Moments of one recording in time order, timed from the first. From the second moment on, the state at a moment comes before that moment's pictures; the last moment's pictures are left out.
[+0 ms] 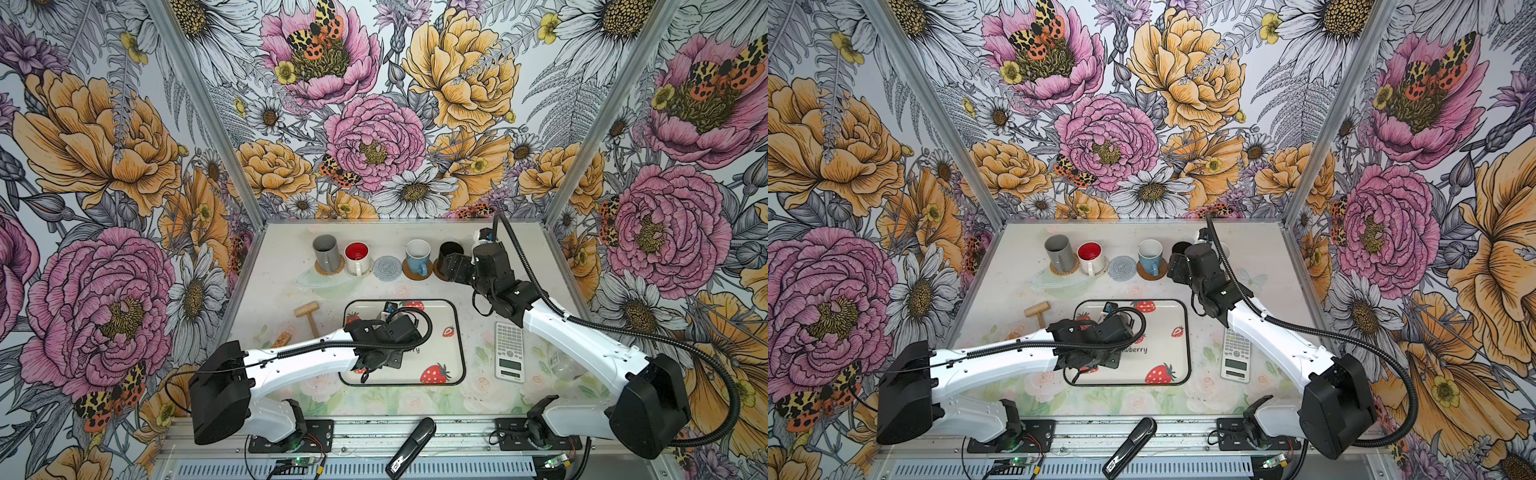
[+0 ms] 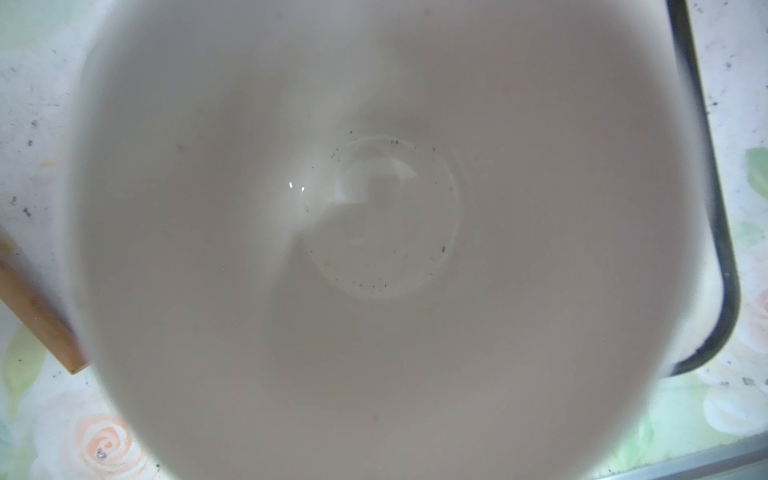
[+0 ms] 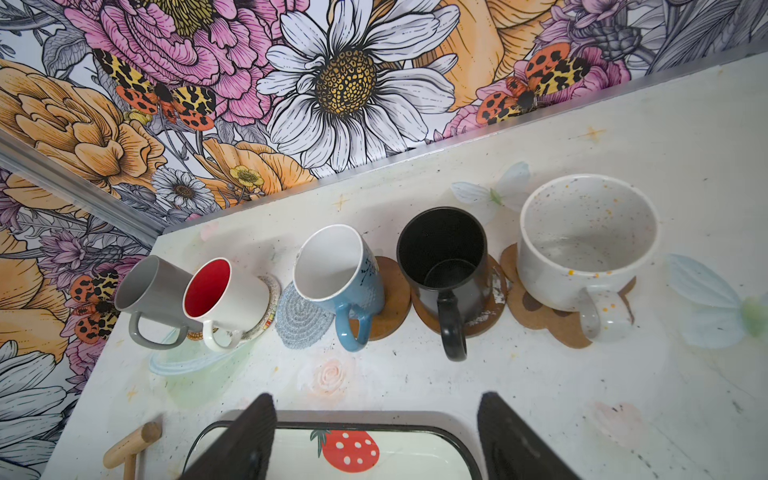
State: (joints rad) left arm -1.07 1.39 0.96 -0.80 -0.33 -0.79; right arm 0.51 1.31 1.01 -0.24 0.21 0.57
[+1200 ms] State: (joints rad) left arm -0.74 1.63 1.34 -0.82 -0.33 -0.50; right arm 0.42 1.12 0.88 -0.23 0.20 0.57
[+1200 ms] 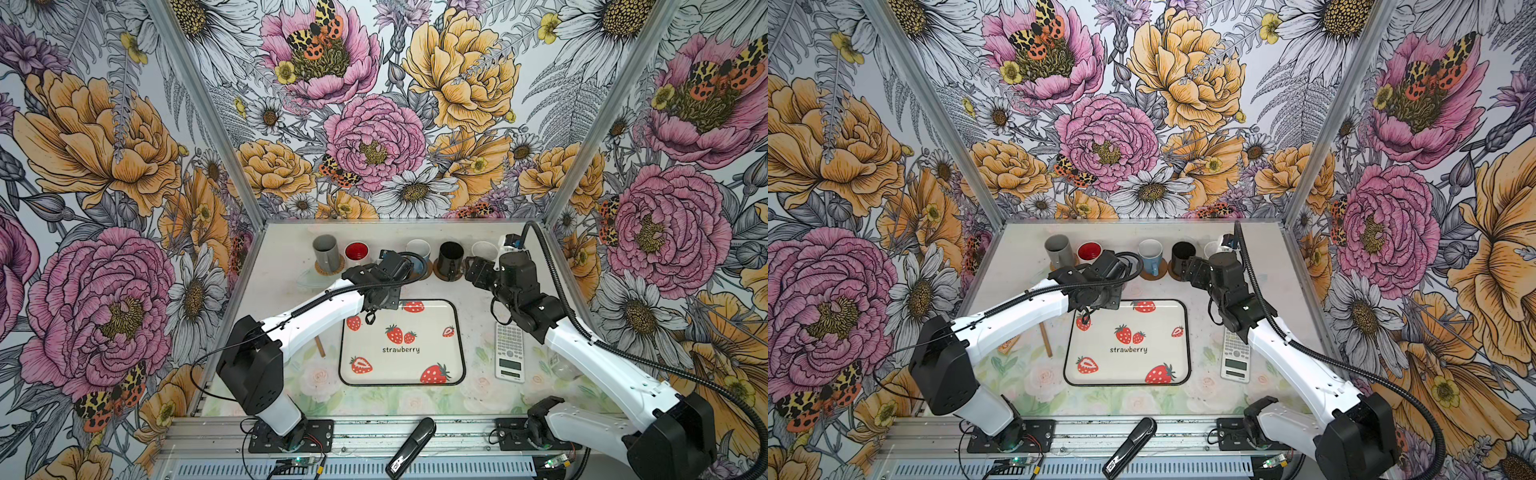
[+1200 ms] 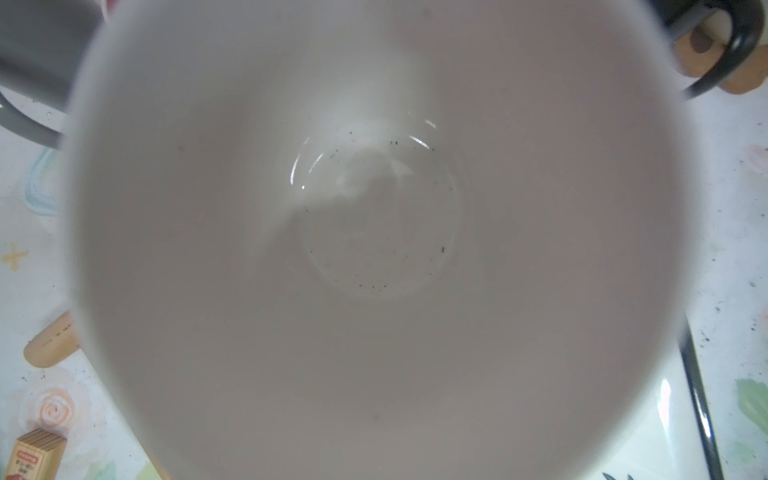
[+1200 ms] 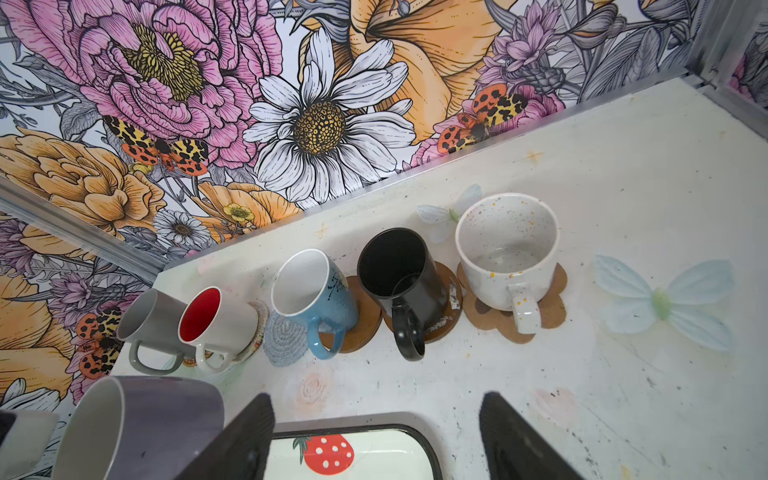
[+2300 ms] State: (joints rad) left arm -0.58 2.03 1.69 -0.78 -0.25 -0.41; right arm 0.31 1.10 0.84 -0.22 0.15 0.57
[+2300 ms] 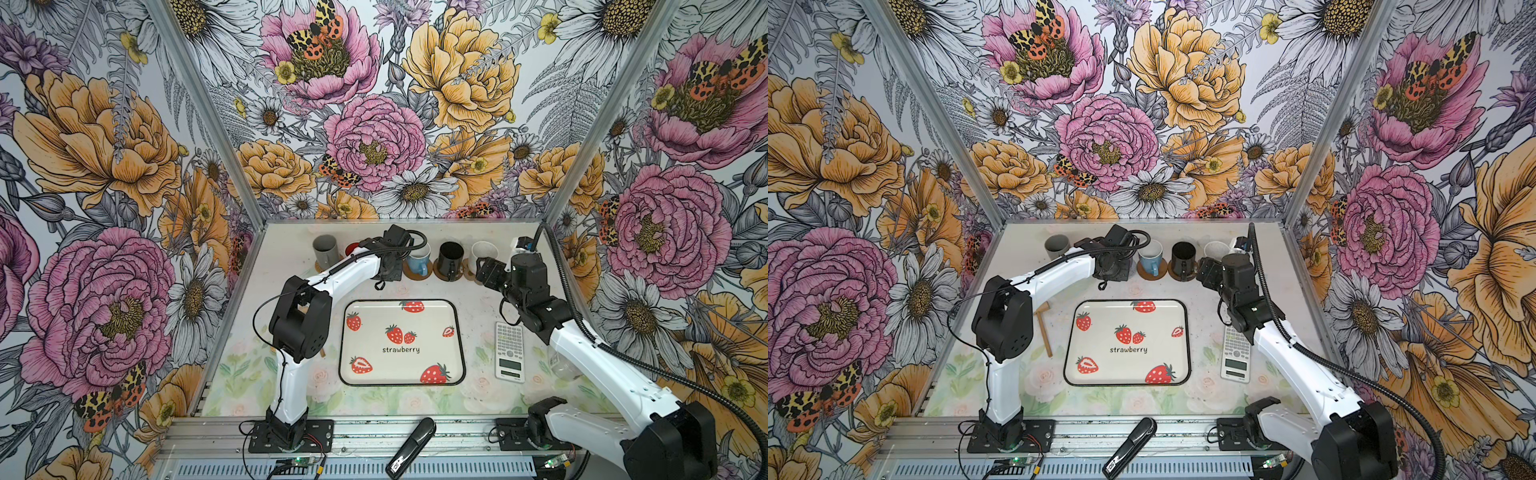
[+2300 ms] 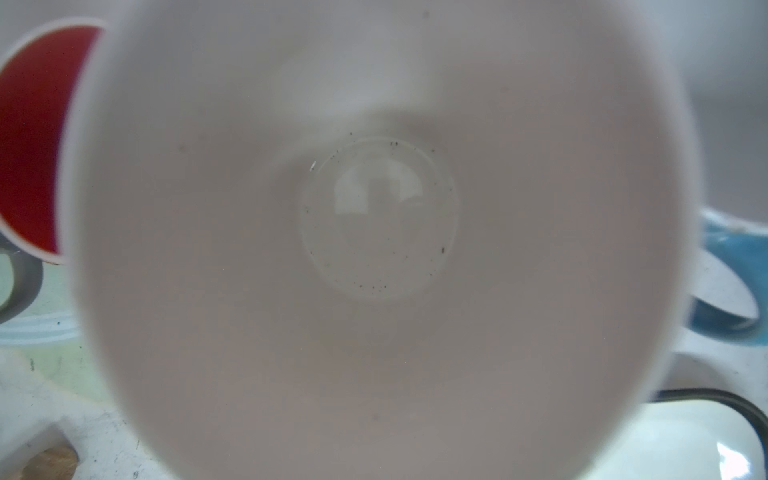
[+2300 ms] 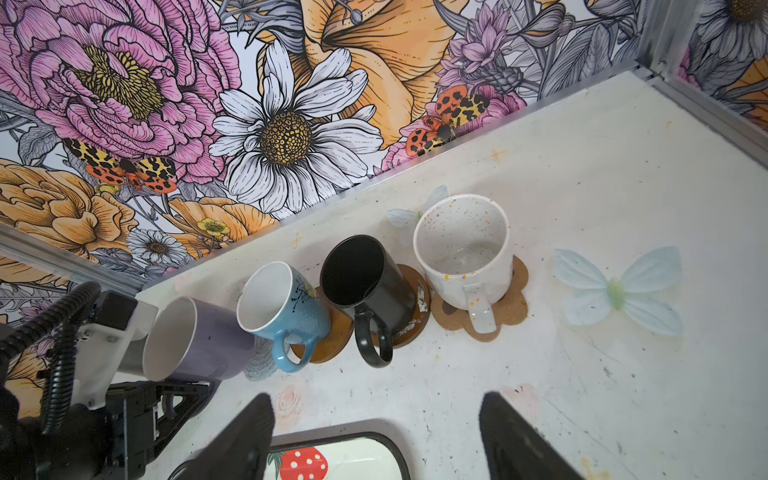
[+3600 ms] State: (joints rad) left arm -0.55 2.14 1.76 -0.78 -0.26 -0.38; right arm 0.28 1.10 0.82 -0.20 0.12 0.57
